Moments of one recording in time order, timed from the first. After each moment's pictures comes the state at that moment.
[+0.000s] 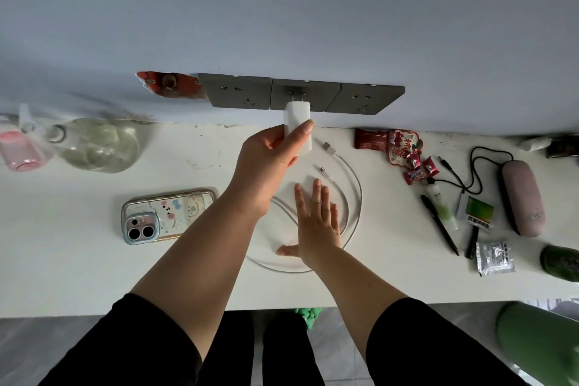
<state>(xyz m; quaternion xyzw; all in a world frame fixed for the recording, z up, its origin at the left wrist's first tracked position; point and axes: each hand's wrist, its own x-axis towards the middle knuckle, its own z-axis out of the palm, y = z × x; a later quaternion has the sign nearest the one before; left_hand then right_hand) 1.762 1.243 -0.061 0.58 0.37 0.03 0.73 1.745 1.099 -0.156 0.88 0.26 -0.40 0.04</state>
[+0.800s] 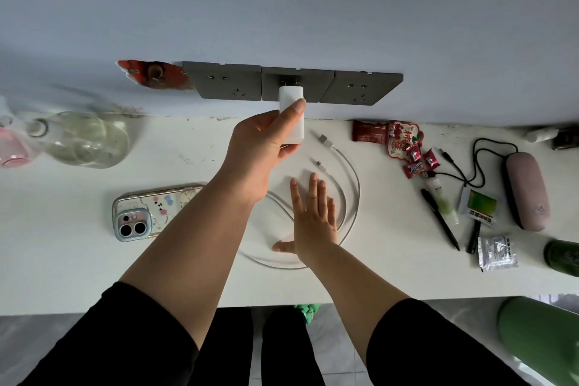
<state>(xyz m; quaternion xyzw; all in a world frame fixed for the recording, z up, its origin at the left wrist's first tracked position) 1.777 1.245 -0.056 0.45 0.41 0.03 0.79 1.745 1.097 -0.161 0.88 0.26 -0.40 0.03</state>
